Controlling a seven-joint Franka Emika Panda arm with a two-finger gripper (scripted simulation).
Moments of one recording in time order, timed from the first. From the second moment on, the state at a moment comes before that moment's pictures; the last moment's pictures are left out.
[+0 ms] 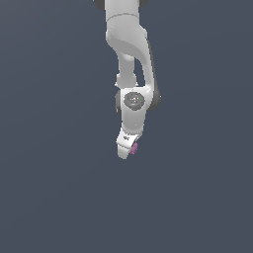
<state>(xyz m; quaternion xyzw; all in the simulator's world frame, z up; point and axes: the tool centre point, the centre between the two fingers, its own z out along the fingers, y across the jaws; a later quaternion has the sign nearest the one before) -0.020 0.025 0.053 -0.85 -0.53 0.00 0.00</state>
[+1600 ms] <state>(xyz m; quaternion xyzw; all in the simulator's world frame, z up) 0.011 0.016 0.090 -0.85 -0.53 0.00 0.00</state>
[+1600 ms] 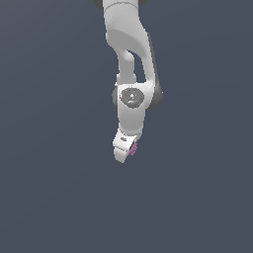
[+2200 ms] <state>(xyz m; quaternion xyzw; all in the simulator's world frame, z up) 0.066 0.001 0.182 -0.85 -0.53 0.00 0.00</state>
